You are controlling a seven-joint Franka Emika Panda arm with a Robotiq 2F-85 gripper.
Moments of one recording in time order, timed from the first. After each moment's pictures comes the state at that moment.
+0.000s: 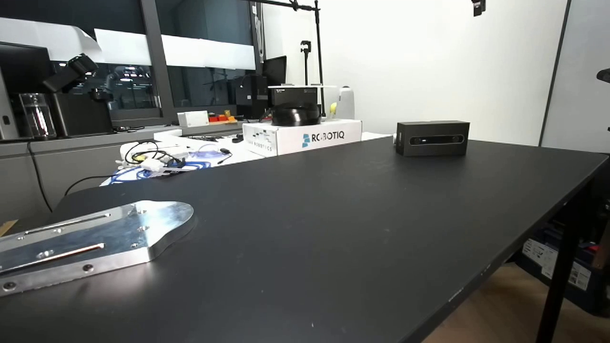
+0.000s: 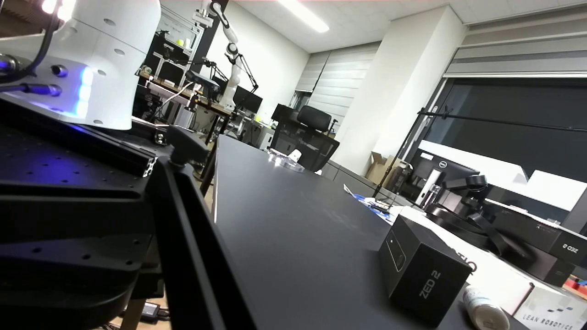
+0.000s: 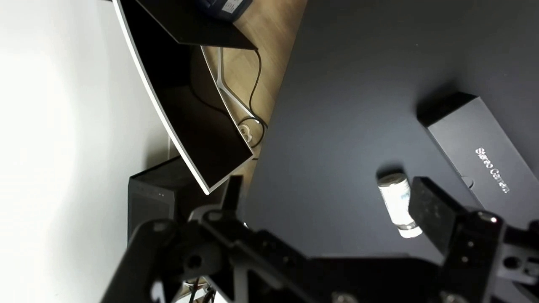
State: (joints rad) arm -0.42 0.45 -0.28 -1.21 -0.14 1.85 -0.83
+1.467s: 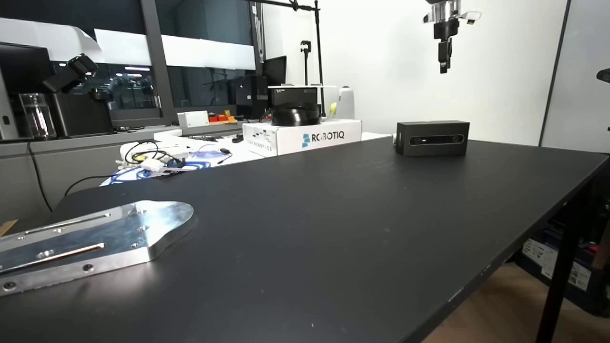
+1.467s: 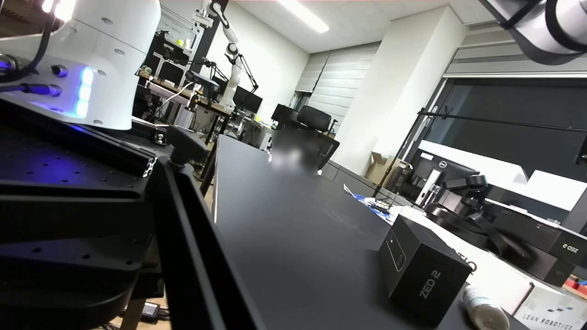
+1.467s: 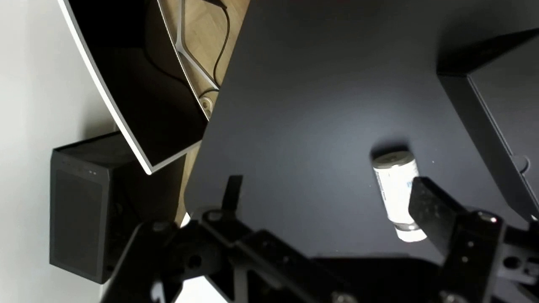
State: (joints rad) arm -0.47 0.78 -0.16 -1.07 -0.09 1.99 -0.83
